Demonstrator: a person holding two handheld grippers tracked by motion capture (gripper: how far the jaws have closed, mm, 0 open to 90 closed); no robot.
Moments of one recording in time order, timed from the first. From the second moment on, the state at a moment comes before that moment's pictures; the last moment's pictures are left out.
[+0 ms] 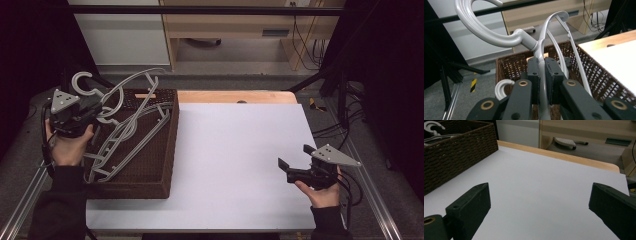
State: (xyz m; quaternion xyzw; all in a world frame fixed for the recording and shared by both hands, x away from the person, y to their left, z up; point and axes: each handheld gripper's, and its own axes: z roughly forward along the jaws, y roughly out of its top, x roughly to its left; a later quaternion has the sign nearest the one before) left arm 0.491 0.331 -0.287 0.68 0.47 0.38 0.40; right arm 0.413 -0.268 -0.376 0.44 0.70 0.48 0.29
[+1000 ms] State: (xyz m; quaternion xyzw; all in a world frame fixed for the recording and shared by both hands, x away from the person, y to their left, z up) left arm 0.518 0.345 -0.315 0.74 0.42 0.36 0.38; right arm 0.415 -0.265 -0.379 0.44 0.71 0.47 0.29
